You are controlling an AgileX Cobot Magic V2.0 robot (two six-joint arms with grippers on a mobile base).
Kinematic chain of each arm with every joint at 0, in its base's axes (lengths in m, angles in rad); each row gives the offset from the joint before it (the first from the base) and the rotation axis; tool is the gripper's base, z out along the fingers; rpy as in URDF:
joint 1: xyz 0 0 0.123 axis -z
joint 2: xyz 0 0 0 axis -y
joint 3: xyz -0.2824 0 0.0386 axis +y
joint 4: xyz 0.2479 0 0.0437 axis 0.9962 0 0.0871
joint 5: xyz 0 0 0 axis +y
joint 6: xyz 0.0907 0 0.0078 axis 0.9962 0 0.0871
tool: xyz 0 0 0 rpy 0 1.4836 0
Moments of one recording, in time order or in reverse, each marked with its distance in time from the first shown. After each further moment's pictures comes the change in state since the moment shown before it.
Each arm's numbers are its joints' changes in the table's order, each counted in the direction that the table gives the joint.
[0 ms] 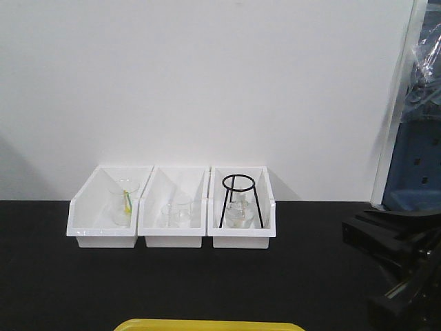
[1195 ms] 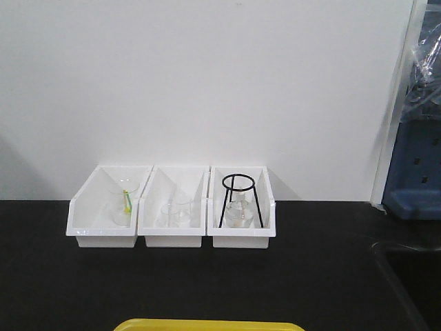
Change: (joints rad) left arm -0.003 0.000 0.000 -0.004 0.024 -0.072; right arm 0.241 0.366 0.391 -0.190 -0.121 0.110
